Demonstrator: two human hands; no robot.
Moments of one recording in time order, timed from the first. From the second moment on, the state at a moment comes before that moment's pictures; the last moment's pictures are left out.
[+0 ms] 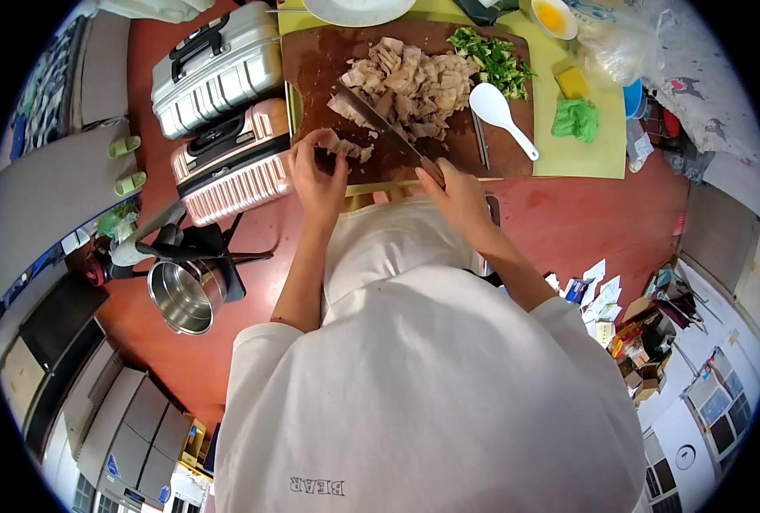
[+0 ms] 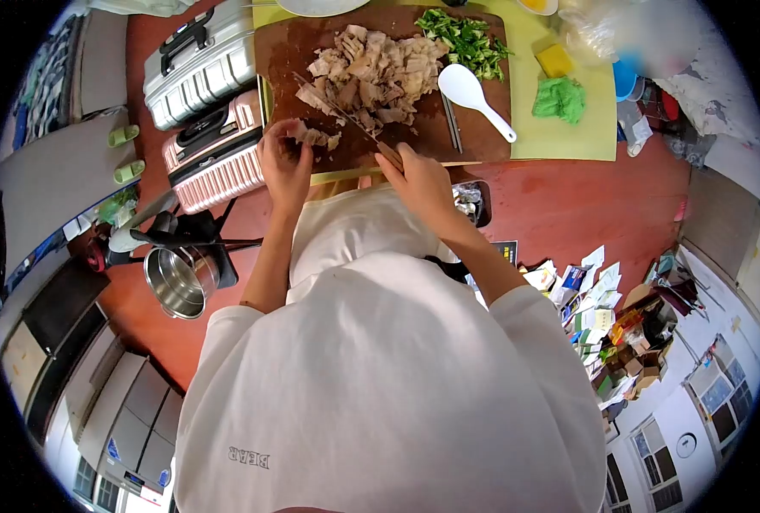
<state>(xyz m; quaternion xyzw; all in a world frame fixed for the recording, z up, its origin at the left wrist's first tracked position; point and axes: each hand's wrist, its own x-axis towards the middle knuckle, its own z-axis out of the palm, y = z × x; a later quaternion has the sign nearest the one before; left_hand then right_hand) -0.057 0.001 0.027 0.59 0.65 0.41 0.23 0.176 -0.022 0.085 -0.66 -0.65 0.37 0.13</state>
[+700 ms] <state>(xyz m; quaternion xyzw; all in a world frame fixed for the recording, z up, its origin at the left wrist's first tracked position) -0.075 -0.003 0.012 0.53 0.61 0.48 0.34 0.174 -0.062 0.104 -0.72 -0.57 0.36 0.17</state>
